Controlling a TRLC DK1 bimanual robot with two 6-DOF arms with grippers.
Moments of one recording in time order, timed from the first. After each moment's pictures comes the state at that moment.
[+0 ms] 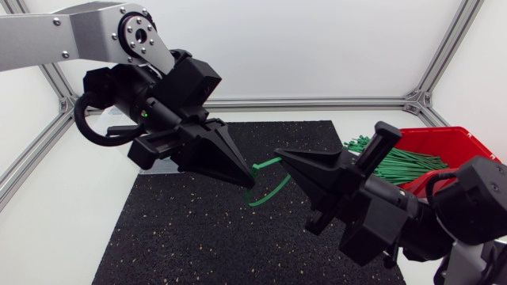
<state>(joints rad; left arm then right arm) -0.51 1.78 1.55 -1.54 1.19 1.23 0.67 1.06 0.25 1.00 -0.36 -1.23</state>
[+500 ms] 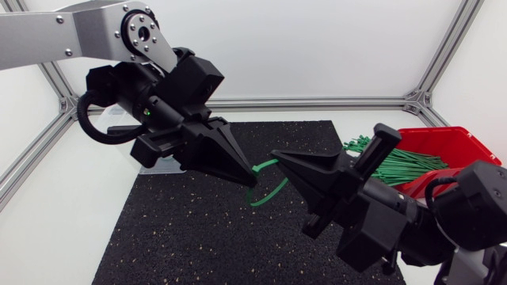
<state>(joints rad) -0.51 1.79 1.56 -1.54 1.18 1.23 0.73 1.05 0.25 1.00 -0.31 -1.24</state>
